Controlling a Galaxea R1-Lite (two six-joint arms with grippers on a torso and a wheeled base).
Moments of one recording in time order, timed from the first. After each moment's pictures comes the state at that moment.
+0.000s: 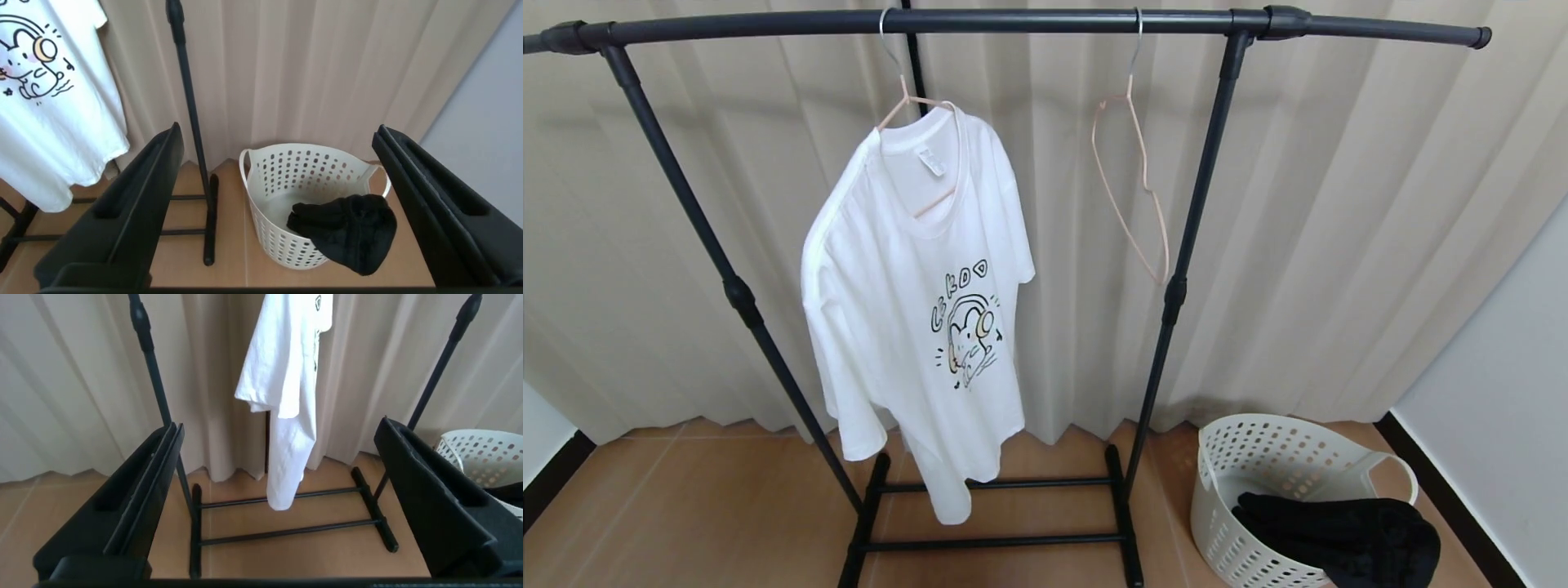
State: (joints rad) left arm 0.00 0.00 0.00 -0.05 -0.09 0.03; right arm 0.01 0.00 0.00 -0.01 -0.06 0.03
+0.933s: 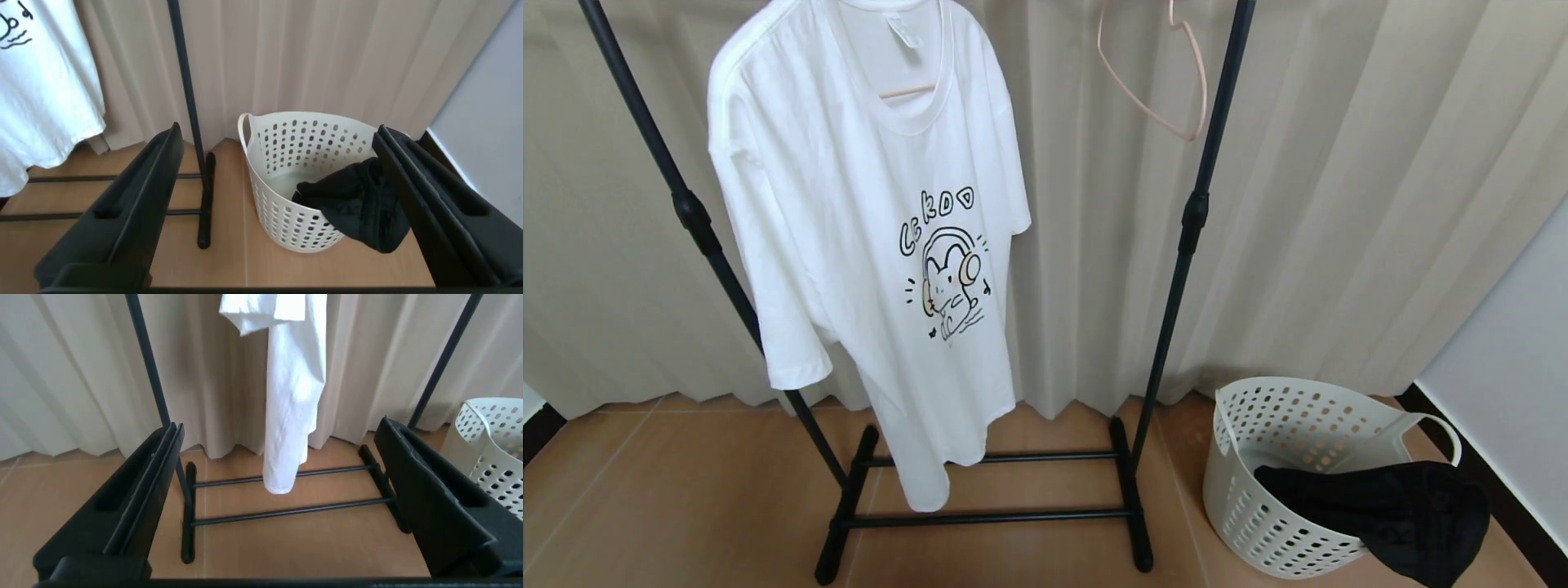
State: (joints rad) left arm 0.00 0.00 0.00 -0.05 -0.09 0.03; right arm 0.01 0.00 0.00 -0.01 -0.06 0.02
